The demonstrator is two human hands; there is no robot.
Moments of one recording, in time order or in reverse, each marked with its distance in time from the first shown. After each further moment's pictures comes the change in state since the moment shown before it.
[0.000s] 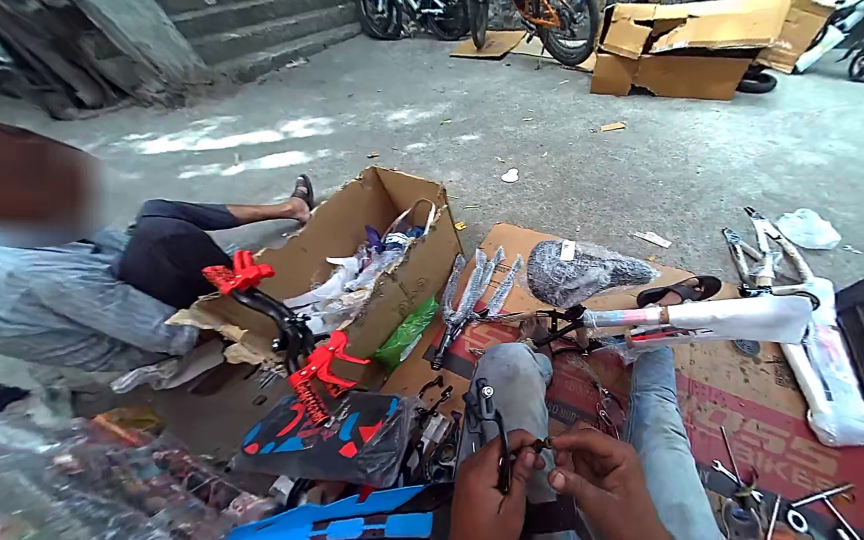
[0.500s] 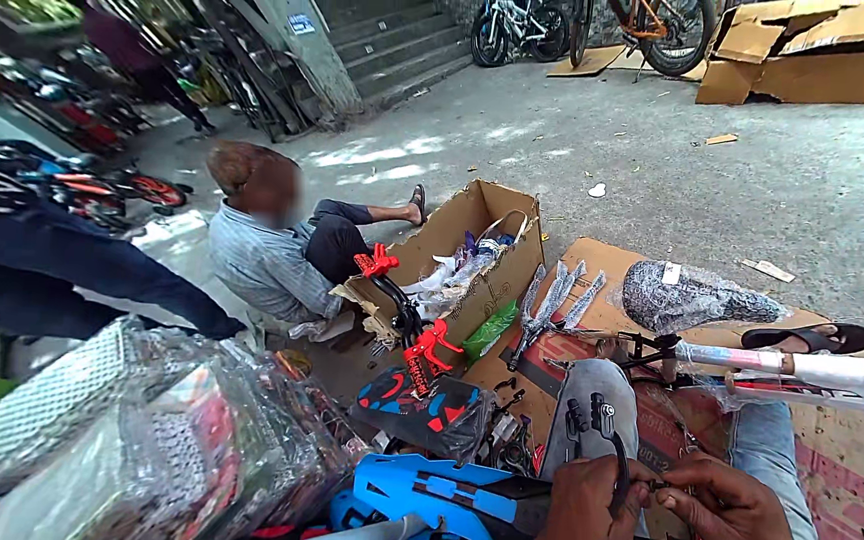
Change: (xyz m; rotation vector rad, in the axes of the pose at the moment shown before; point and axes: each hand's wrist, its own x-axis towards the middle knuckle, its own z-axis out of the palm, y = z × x) left_hand 0.004 0.001 -0.003 0.168 -0.116 0.071; right_hand 0.023 -0.016 -0.025 -0.295 -0.134 -0.058
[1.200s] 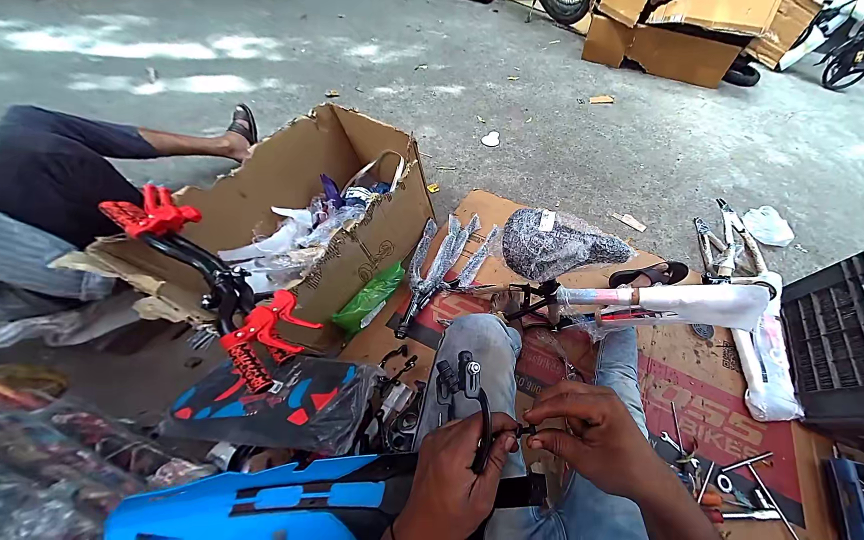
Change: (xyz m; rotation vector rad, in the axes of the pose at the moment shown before) left_hand -0.005 -0.007 0.005 0.011 0.055 0.029; right_hand 0.013 -0.017 -0.021 -0.080 -0.219 -0.003
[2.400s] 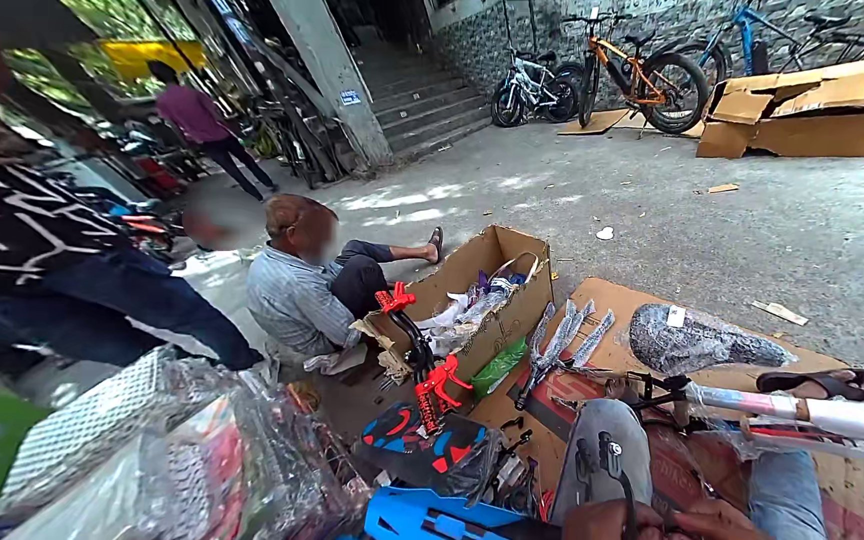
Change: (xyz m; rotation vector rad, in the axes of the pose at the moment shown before) left_hand 0.006 0.015 -0.002 -0.084 -0.009 -0.112; right_hand -0.012 0.006 0.030 0.063 0.255 0.049
